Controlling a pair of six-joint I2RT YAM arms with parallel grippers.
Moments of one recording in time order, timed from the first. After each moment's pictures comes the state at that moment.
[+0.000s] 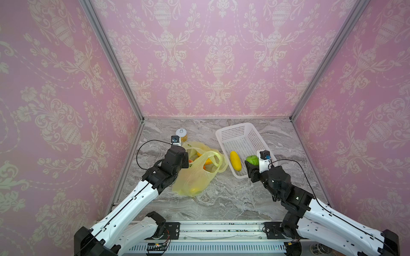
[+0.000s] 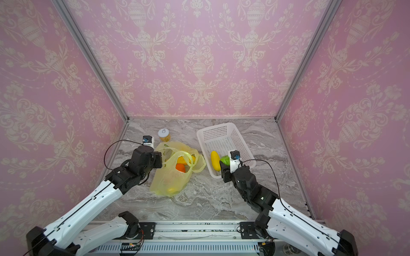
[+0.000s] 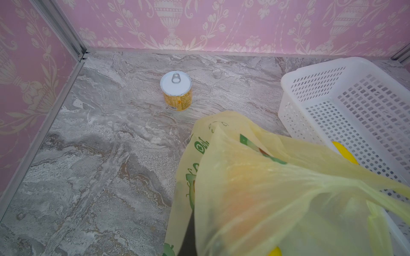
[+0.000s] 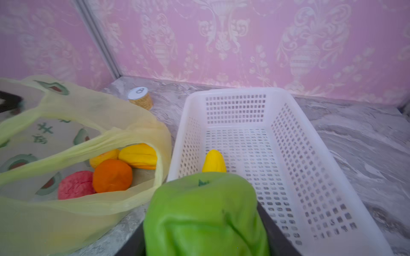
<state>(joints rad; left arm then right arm) -0.54 0.98 0.86 -0.52 -0.39 -0.38 0.76 0.77 0.54 -0.13 0.46 0.26</state>
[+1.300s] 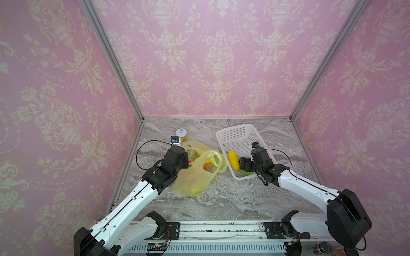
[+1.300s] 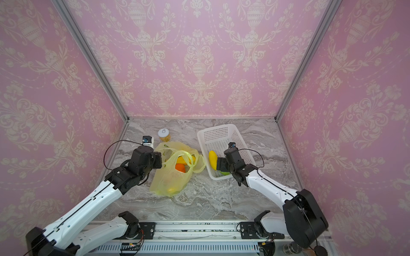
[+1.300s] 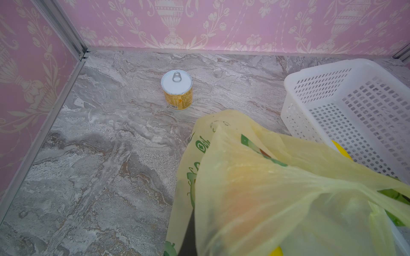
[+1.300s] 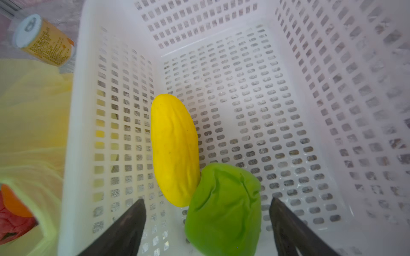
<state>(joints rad) -0.54 0.98 0.86 -0.53 -0.39 -0.38 0.52 1.24 0.70 -0.22 0.16 0.50</state>
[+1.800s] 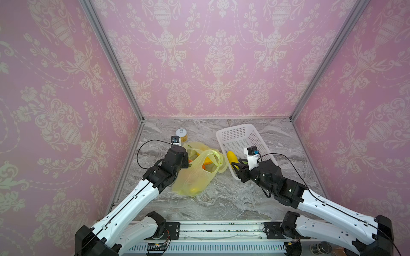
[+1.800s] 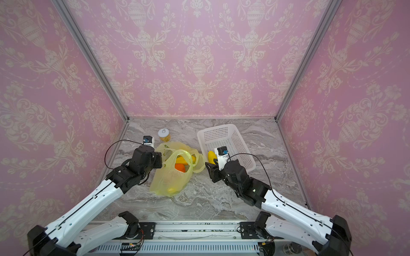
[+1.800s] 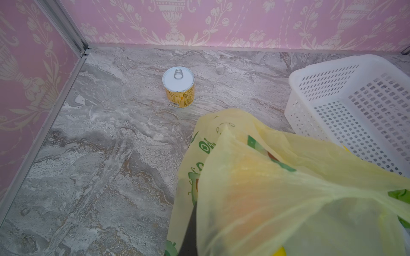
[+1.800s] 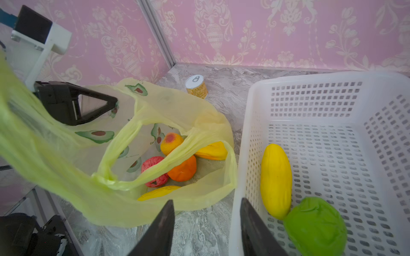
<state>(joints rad) -0.53 1.00 0.86 -0.53 -0.39 -0.38 0.90 0.92 0.69 -0.12 0.23 0.37</state>
